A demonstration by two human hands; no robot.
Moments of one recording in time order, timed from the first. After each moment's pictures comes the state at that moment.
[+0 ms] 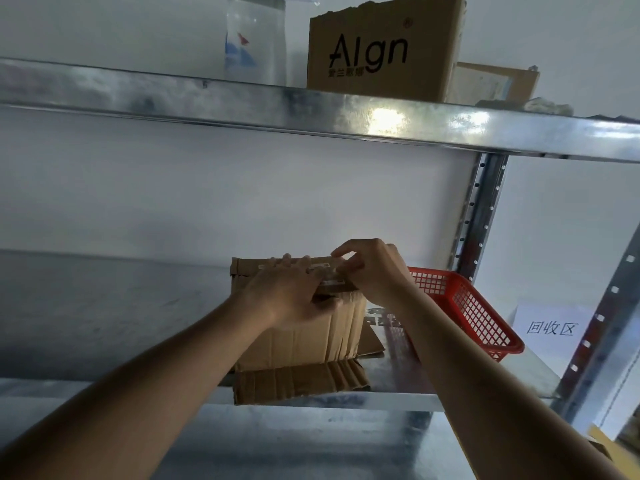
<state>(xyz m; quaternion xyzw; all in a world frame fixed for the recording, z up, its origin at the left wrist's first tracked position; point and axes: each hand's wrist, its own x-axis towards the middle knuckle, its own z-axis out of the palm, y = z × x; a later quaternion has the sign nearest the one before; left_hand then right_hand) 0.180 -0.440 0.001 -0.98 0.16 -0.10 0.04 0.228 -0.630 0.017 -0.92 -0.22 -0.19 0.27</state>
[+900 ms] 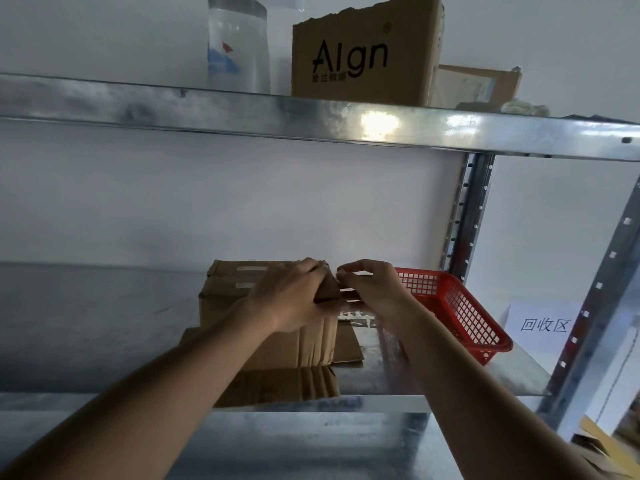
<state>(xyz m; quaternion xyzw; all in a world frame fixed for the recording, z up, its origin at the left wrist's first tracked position) 0.197 -0.460 -0.006 -0.96 0.19 -0.18 -0.01 0.230 -0.644 -0.010 -0.70 -0.08 0.04 0.71</state>
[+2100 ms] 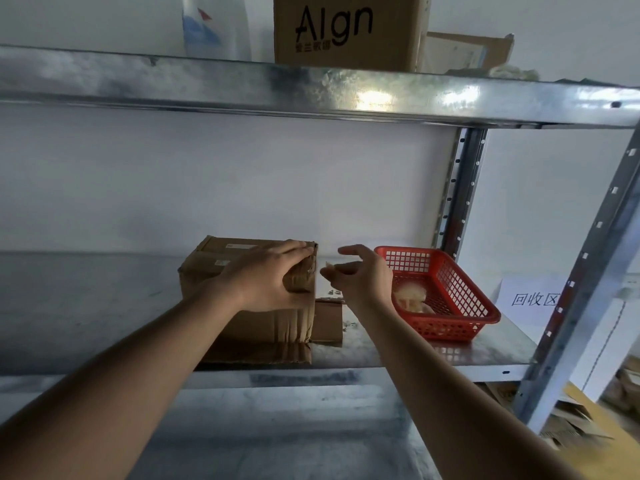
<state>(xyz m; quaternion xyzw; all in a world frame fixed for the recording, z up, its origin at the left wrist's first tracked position) 0.201 -0.427 -0.012 -0.96 0.22 -0.14 -0.05 0.212 -0.632 -0.041 -0.81 -0.05 -0.18 0.56</state>
